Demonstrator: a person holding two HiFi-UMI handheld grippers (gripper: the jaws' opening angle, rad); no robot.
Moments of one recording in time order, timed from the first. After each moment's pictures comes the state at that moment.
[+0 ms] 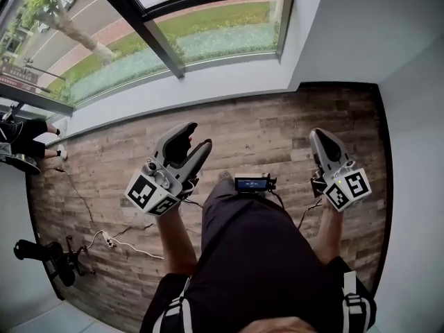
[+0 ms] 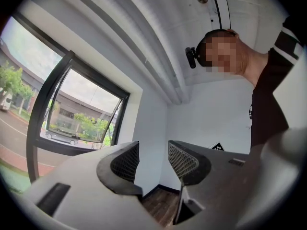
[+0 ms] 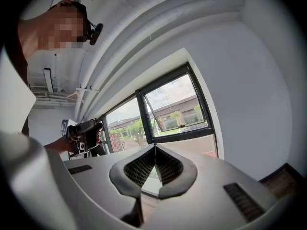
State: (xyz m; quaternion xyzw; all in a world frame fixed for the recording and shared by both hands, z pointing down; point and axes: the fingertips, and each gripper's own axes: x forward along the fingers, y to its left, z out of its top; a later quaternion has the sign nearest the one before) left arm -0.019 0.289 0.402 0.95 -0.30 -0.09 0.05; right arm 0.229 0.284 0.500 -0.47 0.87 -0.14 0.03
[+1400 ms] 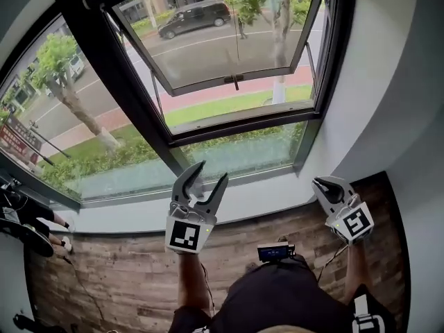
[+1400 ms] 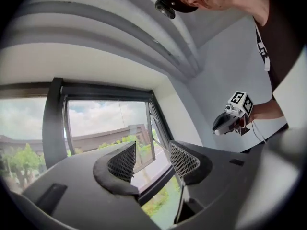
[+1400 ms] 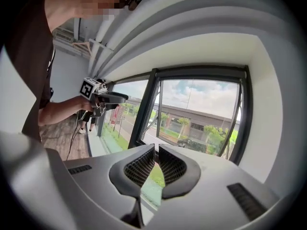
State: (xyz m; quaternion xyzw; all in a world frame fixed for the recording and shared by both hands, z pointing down) left arm -0.142 -0.106 0.335 0.89 -0.41 0.04 -0.17; right arm 0.090 -0.066 0.416 -0.44 0.88 0.09 -0.16
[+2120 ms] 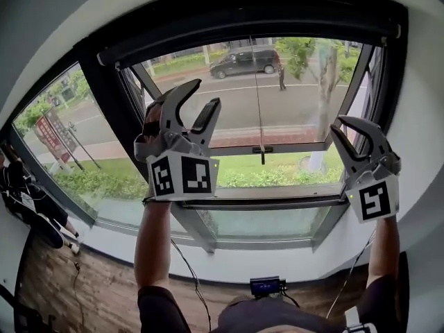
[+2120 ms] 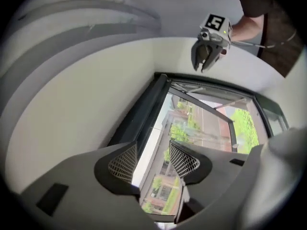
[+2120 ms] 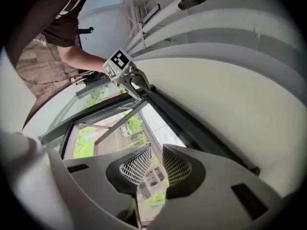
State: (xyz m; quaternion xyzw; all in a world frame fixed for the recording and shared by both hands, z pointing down) left arm -0.090 -0.358 0.065 0.61 -0.52 0.24 -0.55; right arm 0.121 -0.336 0.125 -0.43 0.73 0.50 -0.15
